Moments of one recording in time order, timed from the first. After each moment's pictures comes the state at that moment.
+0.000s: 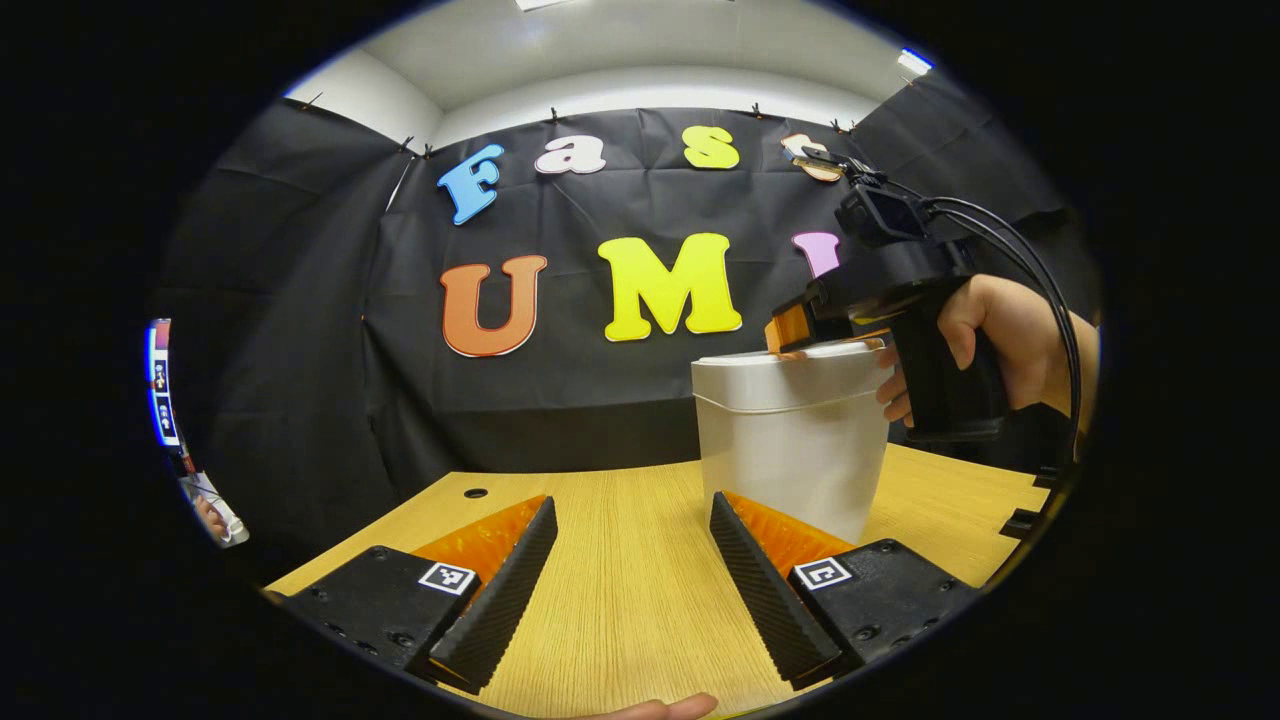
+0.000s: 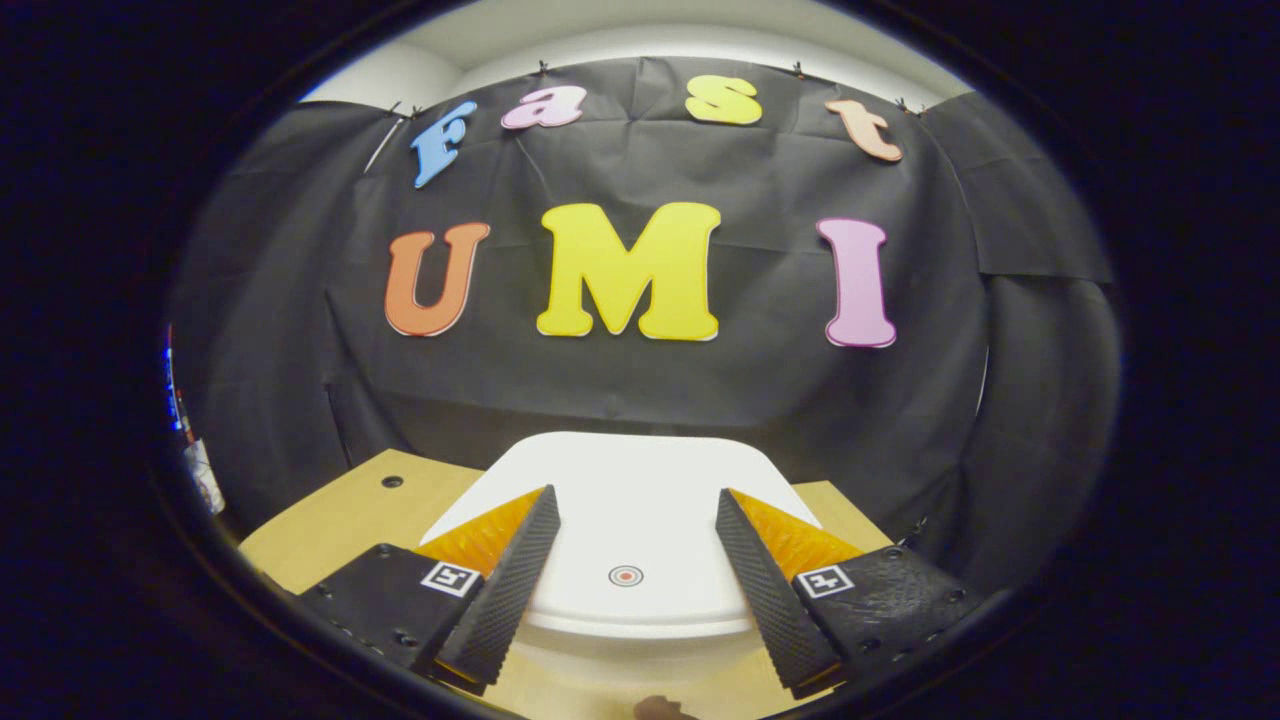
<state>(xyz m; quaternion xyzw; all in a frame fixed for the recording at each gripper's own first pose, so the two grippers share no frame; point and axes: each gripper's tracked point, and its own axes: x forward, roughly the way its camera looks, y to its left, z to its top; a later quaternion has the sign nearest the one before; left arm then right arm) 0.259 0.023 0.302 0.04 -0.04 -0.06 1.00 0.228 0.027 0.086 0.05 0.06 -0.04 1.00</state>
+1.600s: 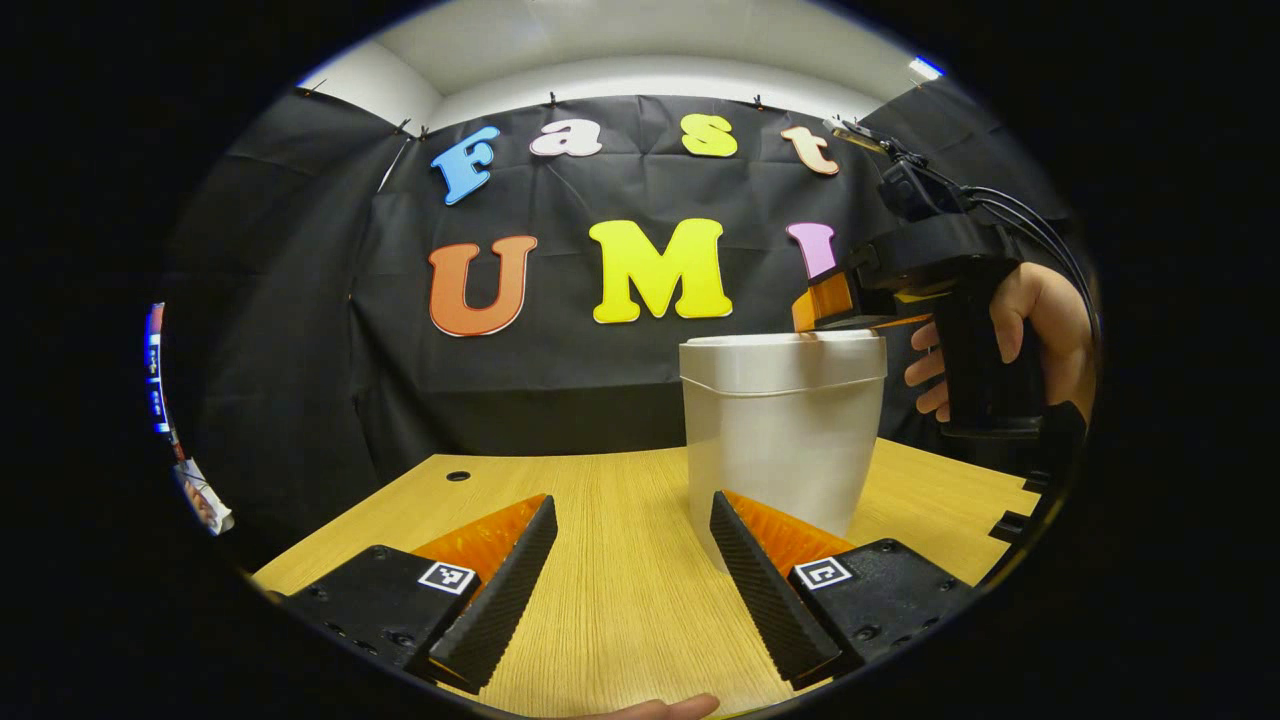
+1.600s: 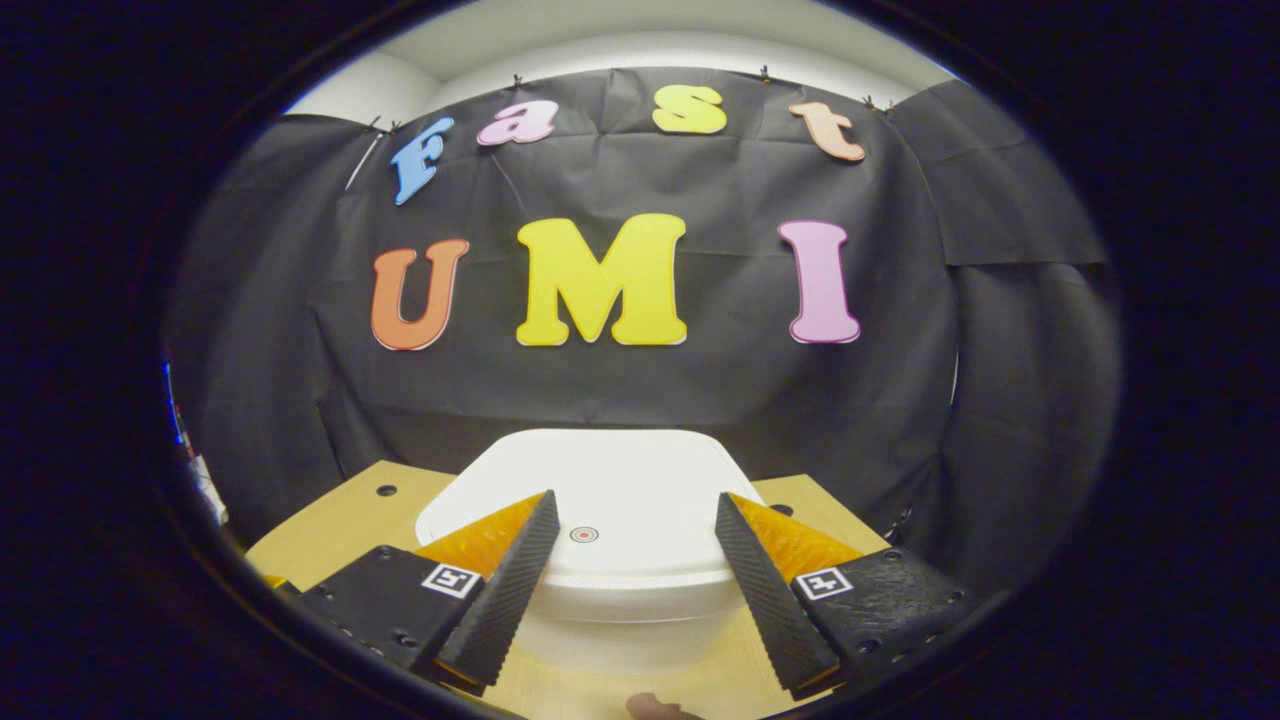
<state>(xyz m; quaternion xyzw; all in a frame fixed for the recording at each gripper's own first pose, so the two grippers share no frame) 0.258 0.015 0.292 0.02 -0.02 -0.09 1.00 0.191 0.006 0.080 0.08 0.07 -0.07 0.99</state>
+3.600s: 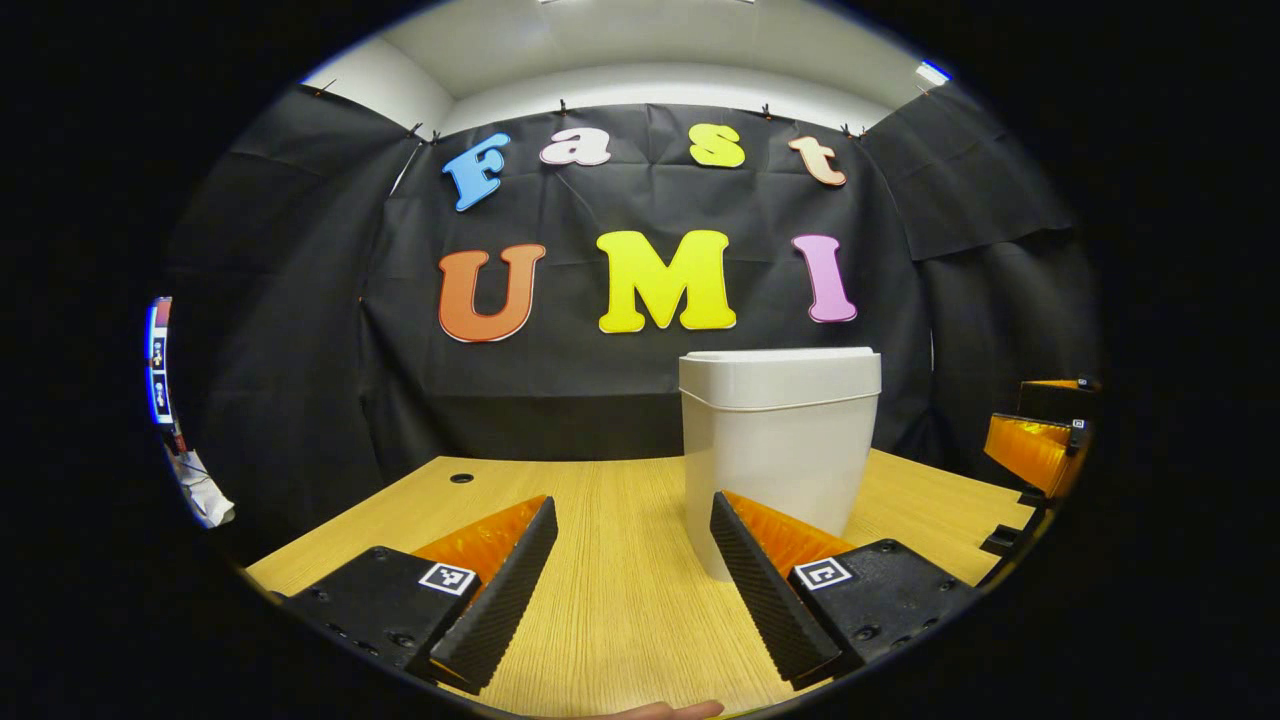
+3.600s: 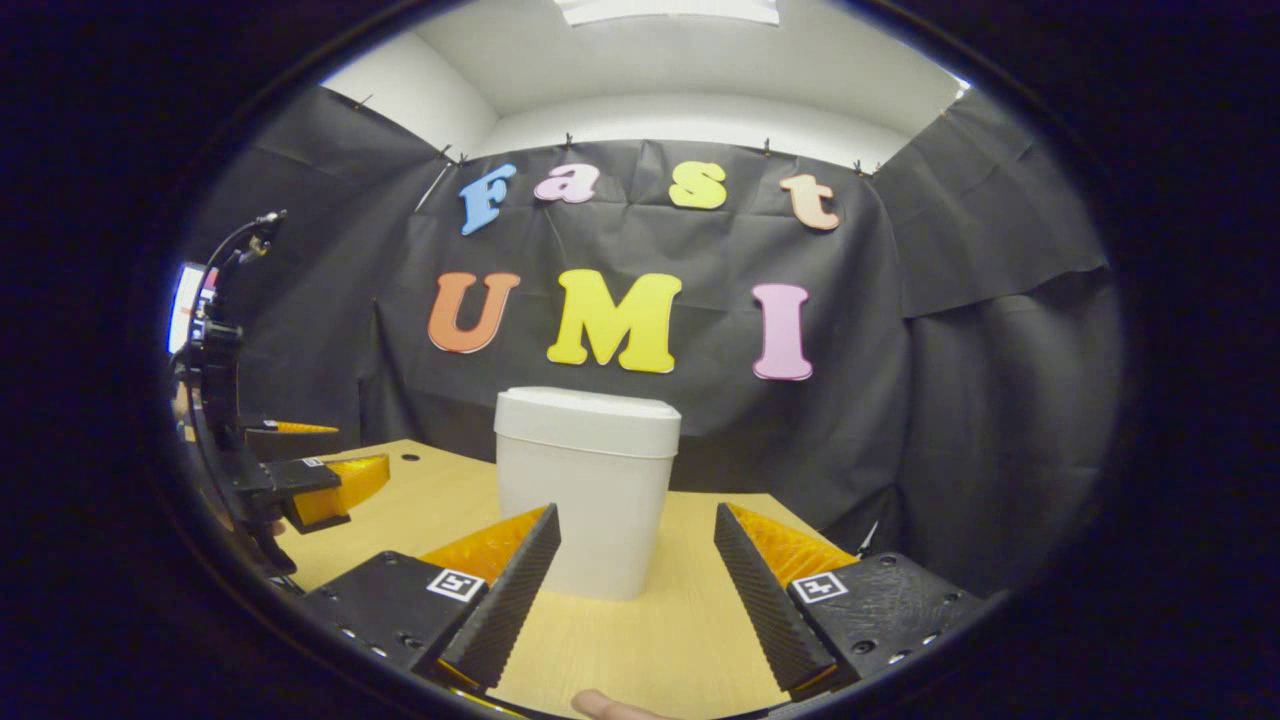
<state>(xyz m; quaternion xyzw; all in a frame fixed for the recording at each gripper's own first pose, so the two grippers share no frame) 0.058 0.022 -0.013 0.01 -0.03 -0.07 1.00 -0.009 -0.015 0.003 0.01 -0.04 -0.05 1.00</state>
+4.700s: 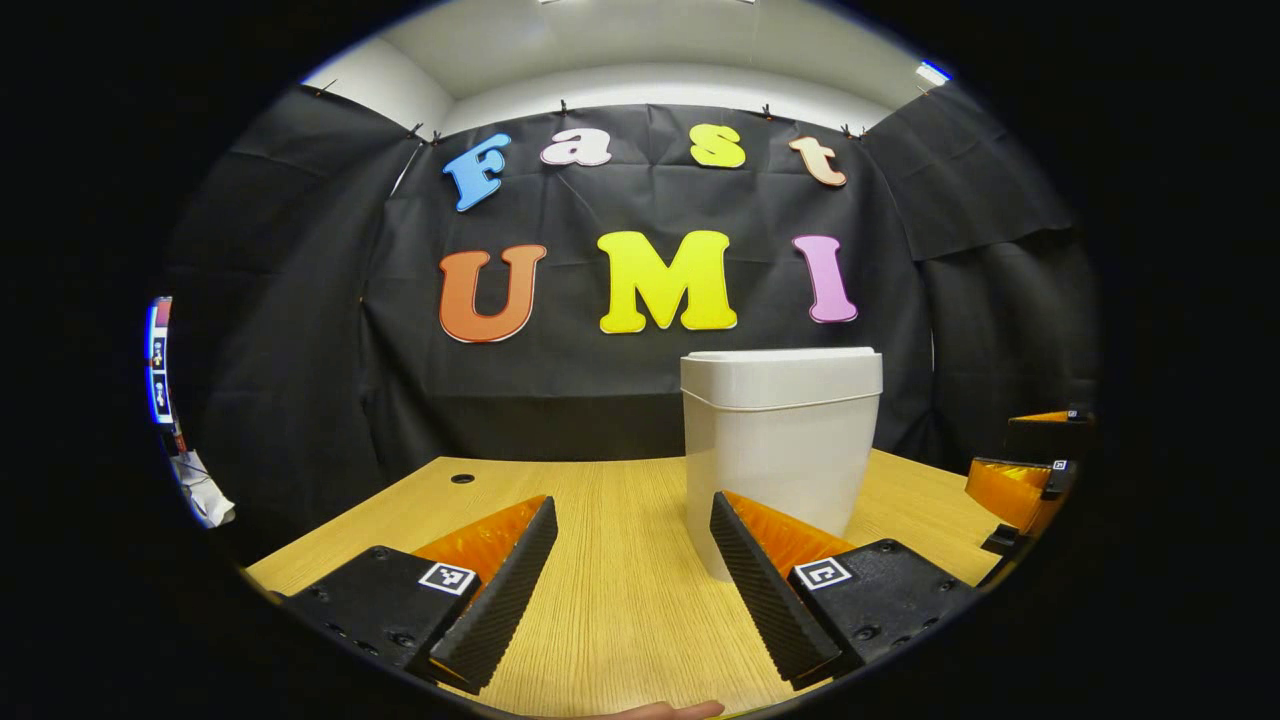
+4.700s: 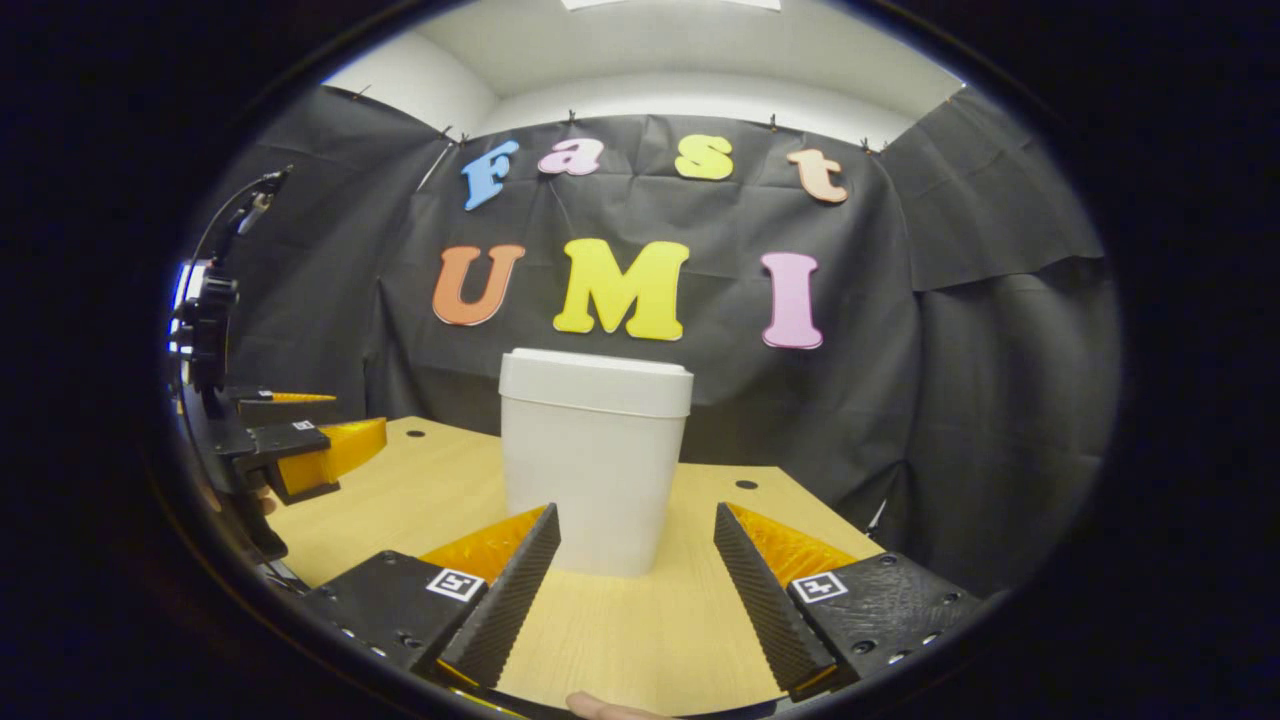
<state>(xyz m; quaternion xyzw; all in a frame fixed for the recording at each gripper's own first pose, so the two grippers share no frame) 0.057 0.021 -0.012 0.01 -0.03 -0.07 1.00 0.000 -0.007 -0.027 0.02 0.00 -0.04 1.00</state>
